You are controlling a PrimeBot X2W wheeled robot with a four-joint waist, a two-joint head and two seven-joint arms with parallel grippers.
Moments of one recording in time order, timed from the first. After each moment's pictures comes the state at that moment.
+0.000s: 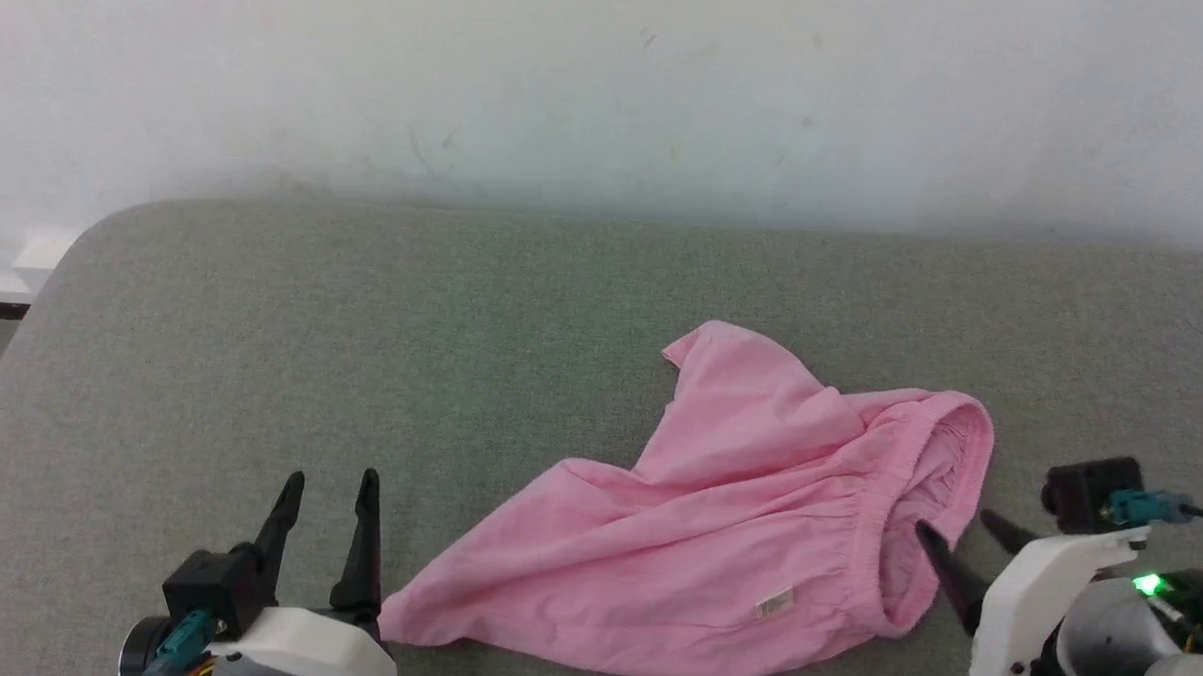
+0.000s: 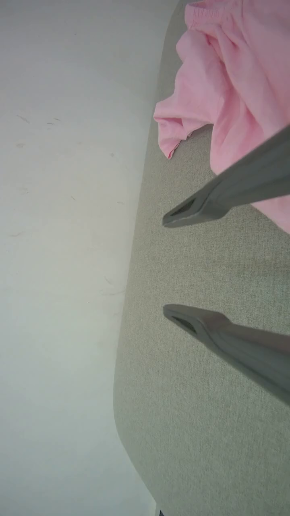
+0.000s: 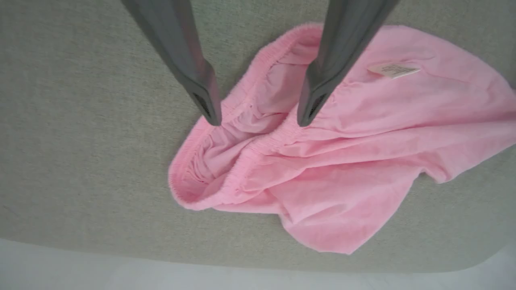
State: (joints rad) left arm 0.01 0.15 -0.09 0.19 -0.31 -0.01 -0.26; right arm -0.04 -0.25 0.06 0.07 0.37 0.13 0.42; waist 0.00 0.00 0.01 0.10
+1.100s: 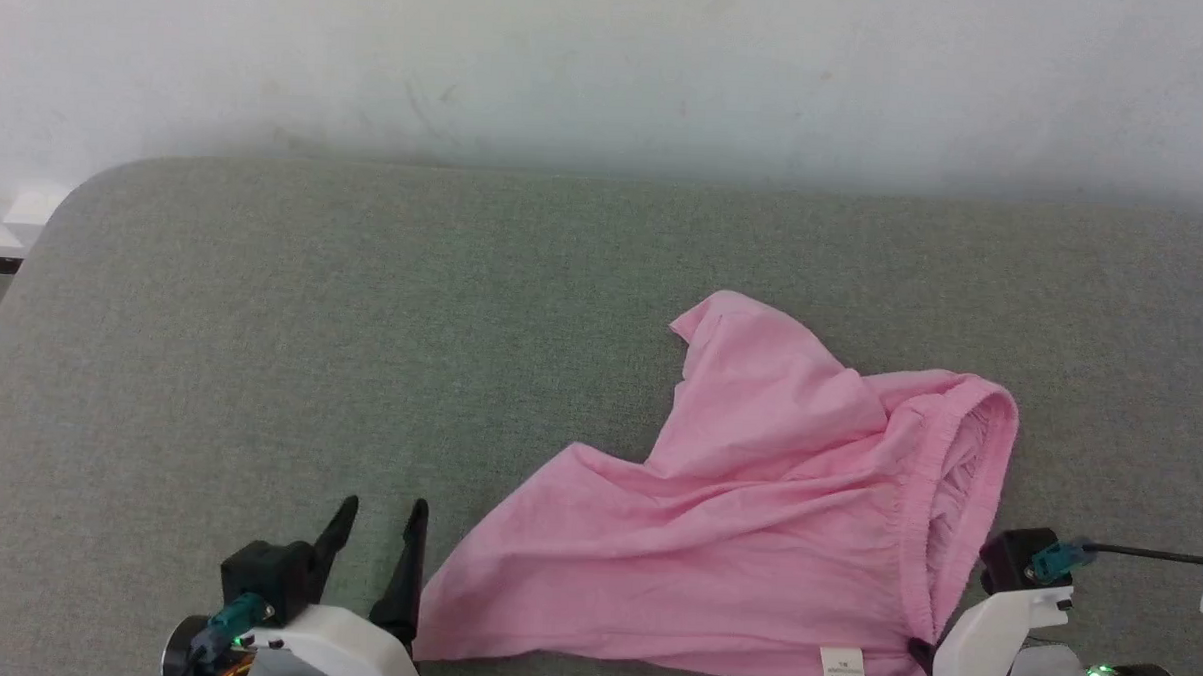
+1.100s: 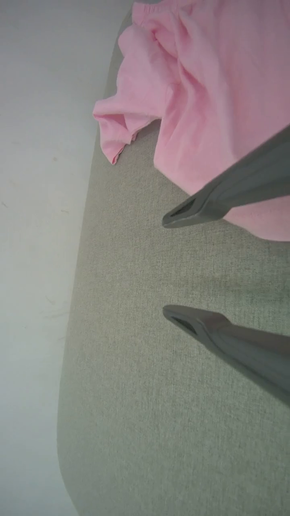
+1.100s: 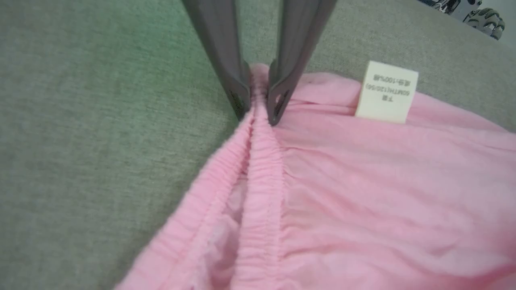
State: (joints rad) left arm -0.01 0.16 -0.14 0.24 -0.32 -0.04 -0.19; right arm 0.03 -0.13 0.03 0.15 0.28 0.13 0.73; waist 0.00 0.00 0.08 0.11
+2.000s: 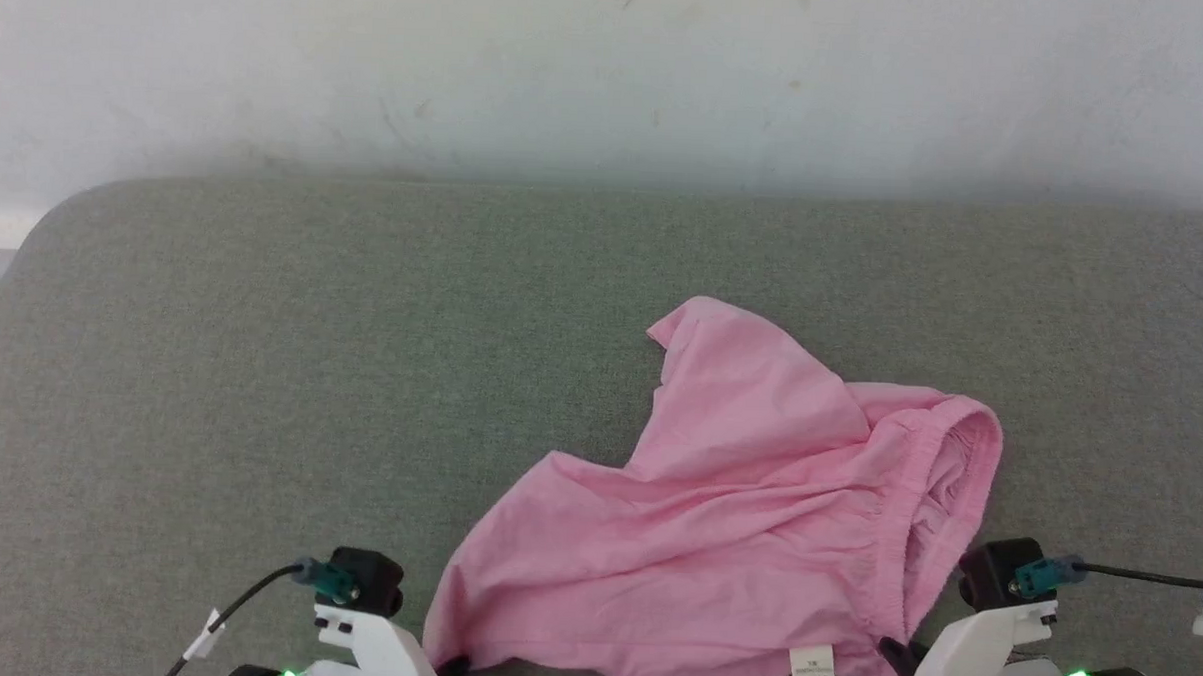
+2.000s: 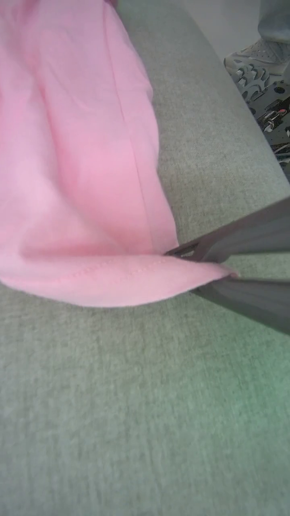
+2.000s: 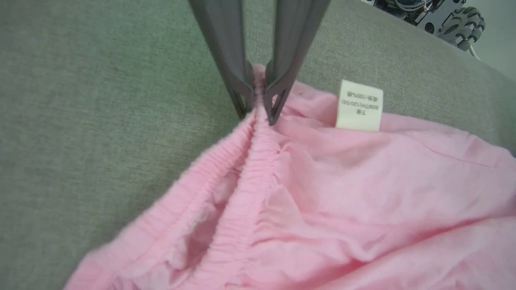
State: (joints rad) left arm 0.00 0.29 -0.31 0.20 -0.56 -0.11 0.58; right arm 0.10 -0.11 0.06 0.01 0.29 0.13 0.72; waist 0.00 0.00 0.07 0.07
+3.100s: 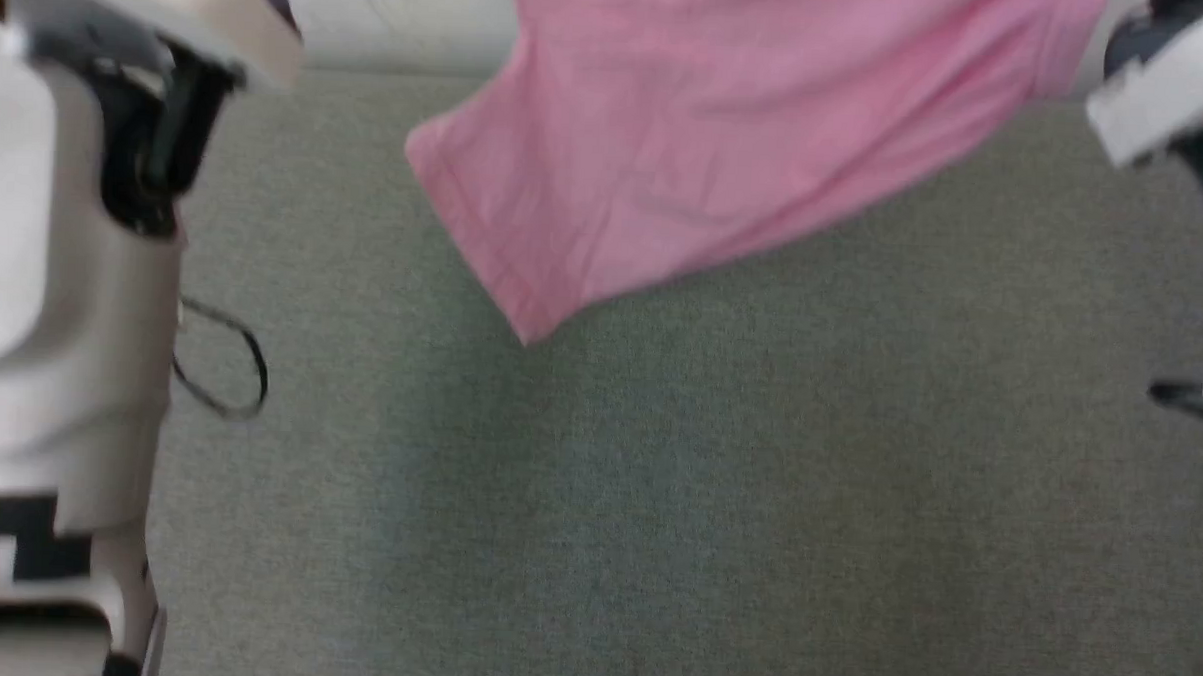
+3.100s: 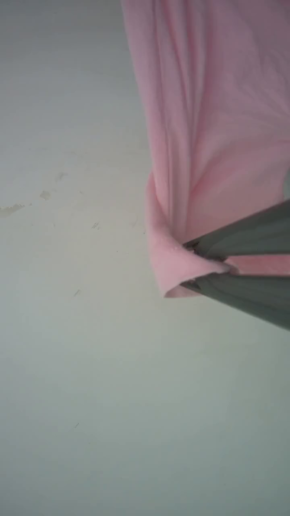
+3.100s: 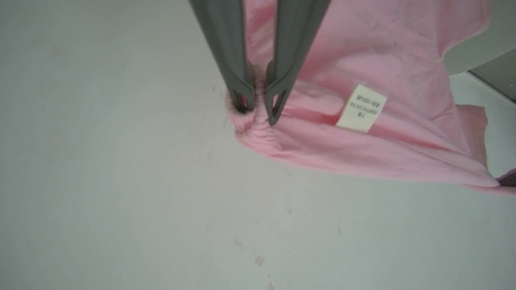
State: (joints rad) left arm -0.93 0.31 -0.16 0.24 -0.44 -0.10 0.09; right arm -0.80 -0.24 0.06 -0.05 0.34 0.13 0.38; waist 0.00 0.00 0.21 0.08
